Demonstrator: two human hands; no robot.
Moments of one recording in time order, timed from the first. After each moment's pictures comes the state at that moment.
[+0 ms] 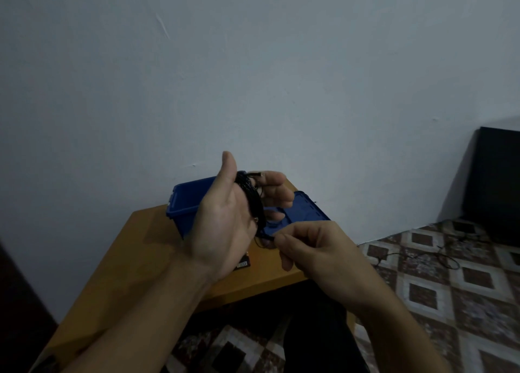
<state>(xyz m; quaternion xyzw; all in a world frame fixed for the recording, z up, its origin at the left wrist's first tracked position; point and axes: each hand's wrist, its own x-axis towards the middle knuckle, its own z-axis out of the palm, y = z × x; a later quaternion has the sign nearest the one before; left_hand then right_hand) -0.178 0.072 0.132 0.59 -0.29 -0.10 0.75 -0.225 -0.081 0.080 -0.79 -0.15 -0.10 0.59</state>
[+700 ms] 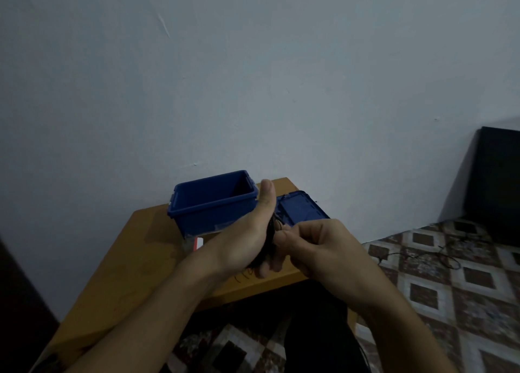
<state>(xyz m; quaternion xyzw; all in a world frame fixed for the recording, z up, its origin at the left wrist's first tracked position) -0.150 0.071 0.103 0.77 -0.21 -0.19 0.58 -0.227 -0.082 0.083 -0.77 -0.16 -0.08 0.61</state>
